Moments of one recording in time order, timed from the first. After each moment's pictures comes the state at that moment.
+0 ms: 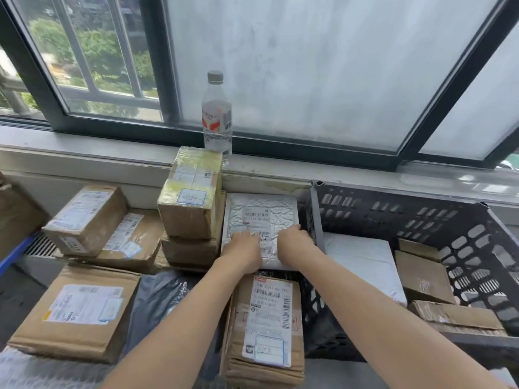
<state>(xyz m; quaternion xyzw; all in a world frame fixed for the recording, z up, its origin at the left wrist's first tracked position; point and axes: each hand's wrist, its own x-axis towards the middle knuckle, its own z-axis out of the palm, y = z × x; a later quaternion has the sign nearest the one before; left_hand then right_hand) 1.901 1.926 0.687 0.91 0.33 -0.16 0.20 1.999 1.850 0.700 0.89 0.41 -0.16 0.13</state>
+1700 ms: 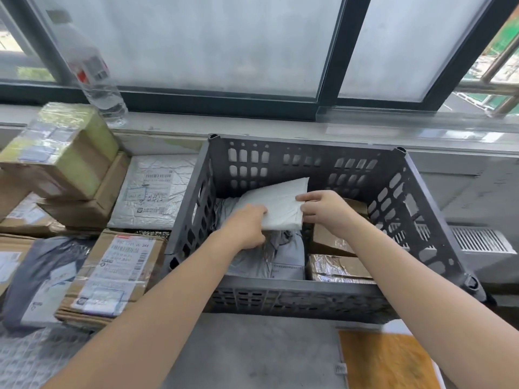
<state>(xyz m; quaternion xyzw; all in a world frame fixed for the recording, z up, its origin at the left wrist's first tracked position) 2.060 1.731 0.689 0.92 0.28 -0.12 0.25 2.215 1.608 0.695 0.78 0.22 -0.37 -0.45</state>
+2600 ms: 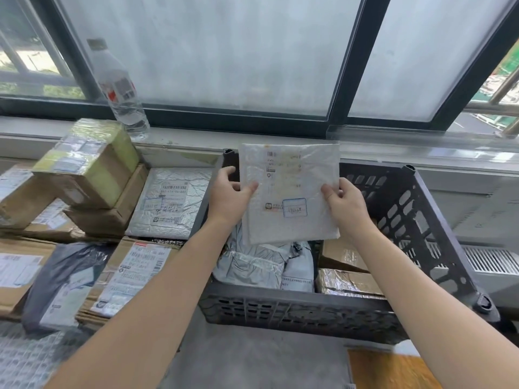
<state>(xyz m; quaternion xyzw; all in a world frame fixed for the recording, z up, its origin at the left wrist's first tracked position) 2.048 1.765 0.738 0.69 0.44 0.28 0.51 2.212 1.612 0.727 0.78 0.24 -0.21 -0.54</state>
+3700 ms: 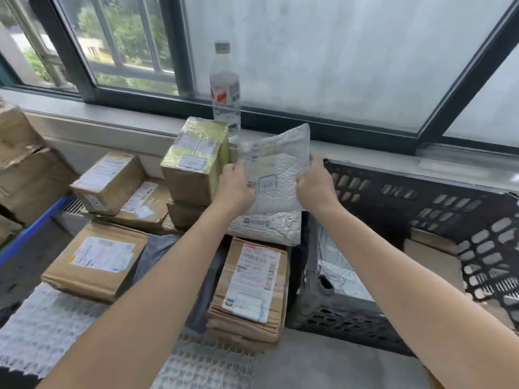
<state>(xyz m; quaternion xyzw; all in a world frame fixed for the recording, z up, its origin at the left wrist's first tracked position) 1.902 1.926 0.744 0.83 0.43 0.15 0.33 2.029 1.820 0.766 0.83 0.34 -0.15 -0.41</state>
